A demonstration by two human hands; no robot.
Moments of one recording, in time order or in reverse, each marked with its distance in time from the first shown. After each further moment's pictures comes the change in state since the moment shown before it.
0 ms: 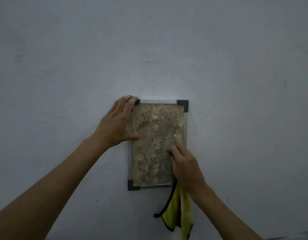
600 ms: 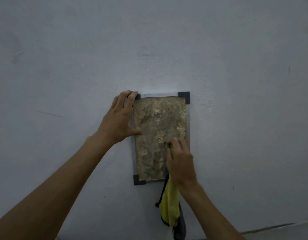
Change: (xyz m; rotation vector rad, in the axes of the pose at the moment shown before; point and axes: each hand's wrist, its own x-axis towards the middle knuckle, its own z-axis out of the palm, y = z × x) left_hand -0.002 0.006 0.000 -0.044 0.013 -0.009; right_hand 0.000 -0.035 0.026 0.160 0.202 0.282
